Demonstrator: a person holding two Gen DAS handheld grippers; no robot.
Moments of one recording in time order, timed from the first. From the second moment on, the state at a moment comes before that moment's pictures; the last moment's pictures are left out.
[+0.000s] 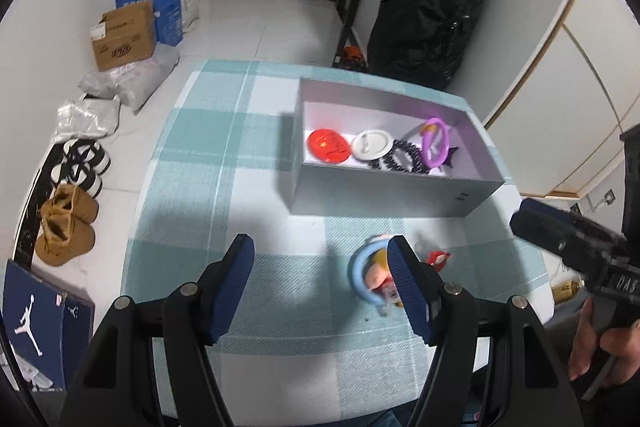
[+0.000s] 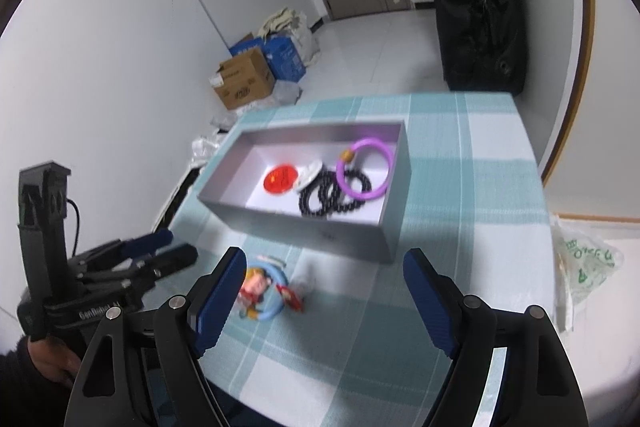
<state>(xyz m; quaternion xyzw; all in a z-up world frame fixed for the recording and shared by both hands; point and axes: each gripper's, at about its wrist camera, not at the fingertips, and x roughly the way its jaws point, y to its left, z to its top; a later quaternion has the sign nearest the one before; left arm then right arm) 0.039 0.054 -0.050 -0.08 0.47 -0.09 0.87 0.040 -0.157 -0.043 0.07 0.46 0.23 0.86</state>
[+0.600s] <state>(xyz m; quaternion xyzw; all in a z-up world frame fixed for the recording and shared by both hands) 0.034 0.077 -0.064 -0.11 0.50 -0.08 0.86 0.044 -0.116 -0.088 0.04 0.52 0.25 0.81</state>
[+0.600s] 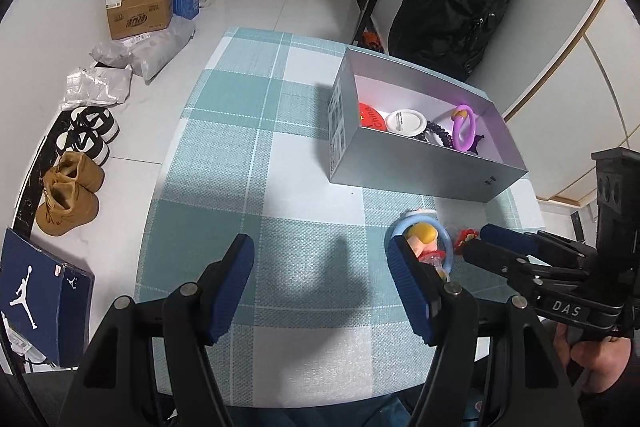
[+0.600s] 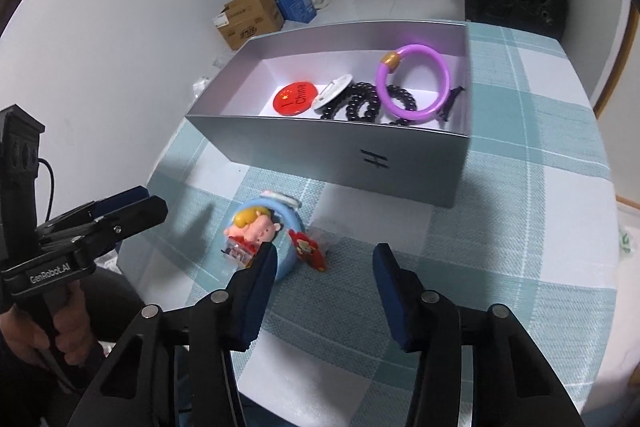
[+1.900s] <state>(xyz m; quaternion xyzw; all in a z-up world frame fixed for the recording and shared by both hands) 0.024 0.024 -0.062 -0.06 0.50 -0.19 0.84 0.049 -0.151 -0.055 0.10 0.49 0.23 0.83</state>
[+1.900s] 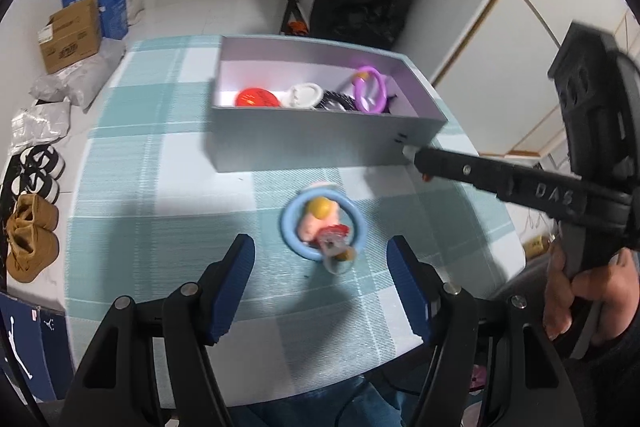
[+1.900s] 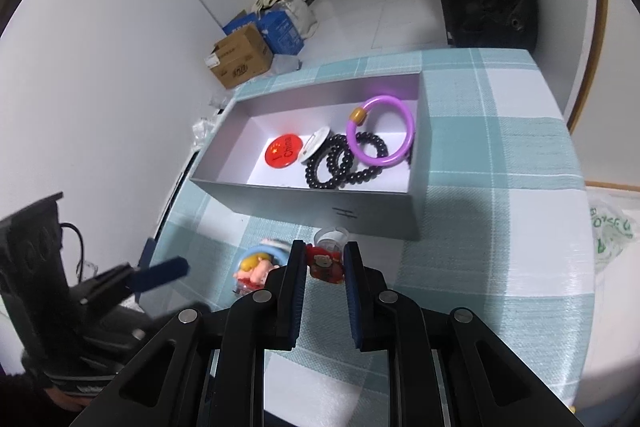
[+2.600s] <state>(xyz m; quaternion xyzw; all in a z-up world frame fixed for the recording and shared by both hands) 0.028 -0.001 -0.070 -0.02 0.52 -0.18 0.84 0.043 -0.169 -0.043 0.12 0.48 0.23 0.84</state>
